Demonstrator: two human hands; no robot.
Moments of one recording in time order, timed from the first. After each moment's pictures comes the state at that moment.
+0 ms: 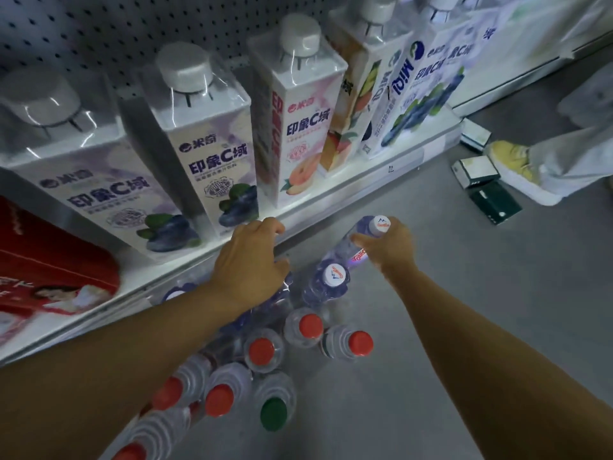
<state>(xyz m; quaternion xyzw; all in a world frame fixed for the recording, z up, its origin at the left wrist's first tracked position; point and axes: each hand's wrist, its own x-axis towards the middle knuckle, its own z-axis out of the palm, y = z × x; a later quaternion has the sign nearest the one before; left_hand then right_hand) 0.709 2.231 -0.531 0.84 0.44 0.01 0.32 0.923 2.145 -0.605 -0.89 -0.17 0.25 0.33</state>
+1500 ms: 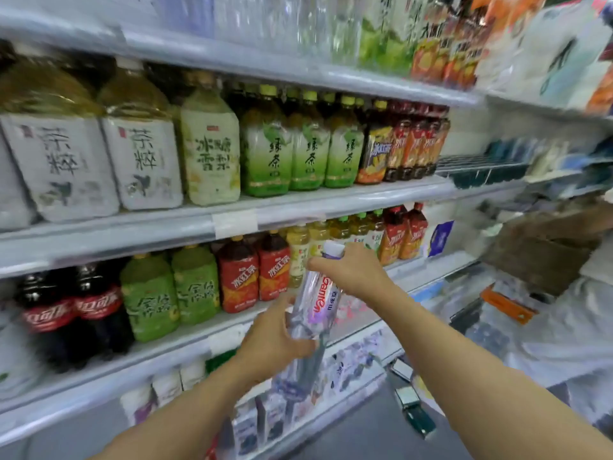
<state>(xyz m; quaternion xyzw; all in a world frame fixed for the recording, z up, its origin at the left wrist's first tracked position) 0.583 2.143 0.187 0.78 0.35 0.23 0.47 0.734 2.105 0.275 -0.78 -0.47 0.16 0.37</state>
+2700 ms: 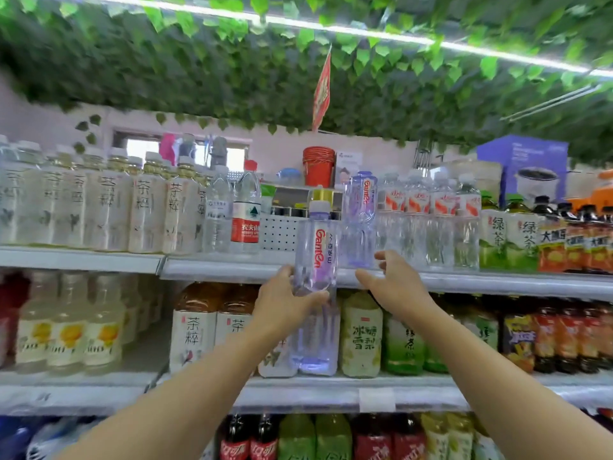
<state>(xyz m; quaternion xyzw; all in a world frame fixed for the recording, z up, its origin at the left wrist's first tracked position) 0.405 2.147 0.483 0.69 0.42 0.52 0.27 0.588 2.138 0.514 -0.61 -0.64 0.03 0.46</state>
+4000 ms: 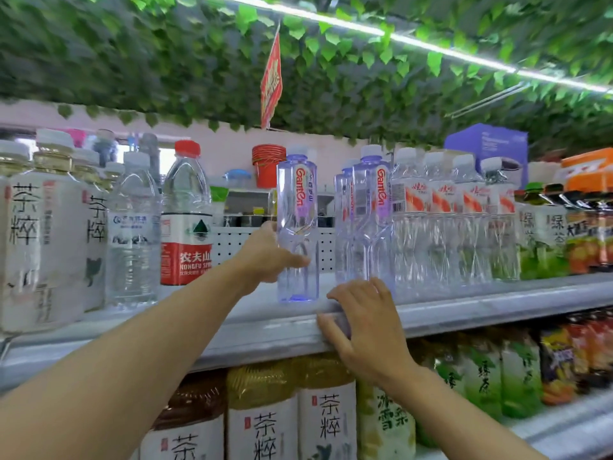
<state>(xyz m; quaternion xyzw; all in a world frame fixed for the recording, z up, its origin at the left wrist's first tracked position) 0.414 2.387 0.583 0.74 0.39 0.45 0.32 0.576 2.325 0.473 -0.51 -0.68 -0.32 0.42</state>
